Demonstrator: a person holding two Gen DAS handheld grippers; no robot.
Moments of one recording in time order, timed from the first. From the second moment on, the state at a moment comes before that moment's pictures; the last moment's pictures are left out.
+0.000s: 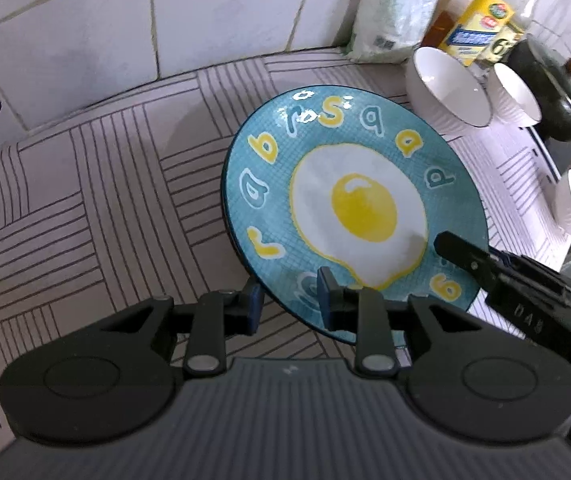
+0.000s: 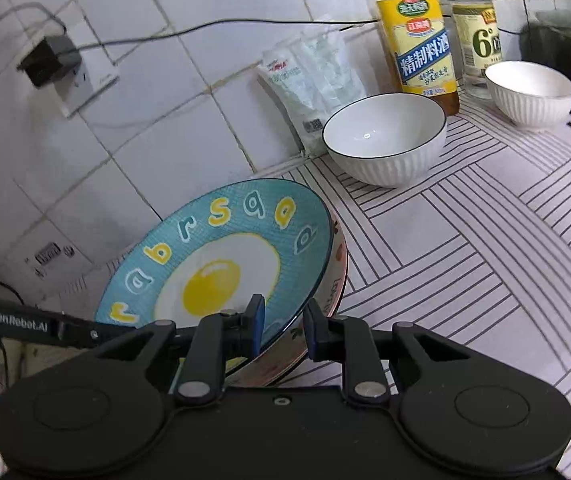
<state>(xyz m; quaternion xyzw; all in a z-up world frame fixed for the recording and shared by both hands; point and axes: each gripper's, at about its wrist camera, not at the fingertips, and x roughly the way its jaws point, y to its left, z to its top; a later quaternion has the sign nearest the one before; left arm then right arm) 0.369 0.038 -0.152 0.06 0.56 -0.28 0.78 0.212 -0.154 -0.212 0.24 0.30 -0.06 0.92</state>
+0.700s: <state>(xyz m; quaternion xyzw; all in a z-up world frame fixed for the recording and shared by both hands) 0.346 0.032 -0.140 0.07 0.55 -0.26 0.79 0.230 -0.137 -0.197 0.10 0.39 -0.09 0.91</state>
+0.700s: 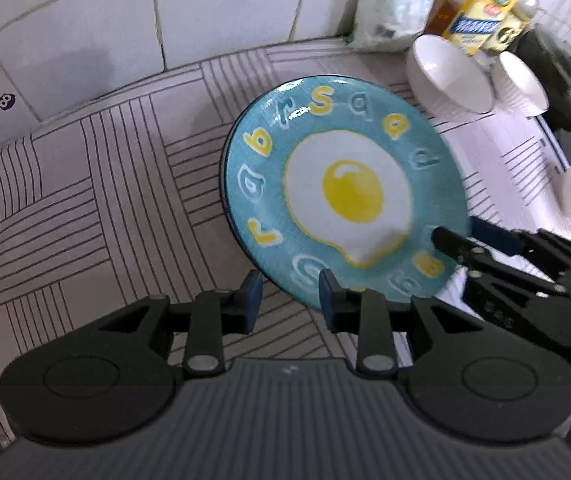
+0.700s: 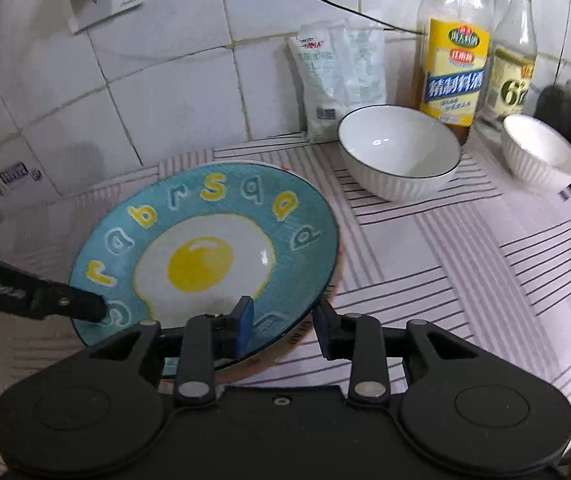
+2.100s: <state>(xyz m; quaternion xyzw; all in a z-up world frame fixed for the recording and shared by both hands) 0.165 -0.067 -0.016 0.19 0.47 -0.25 0.83 0.025 -0.242 -0.084 0.01 0.31 -0.02 0.95</state>
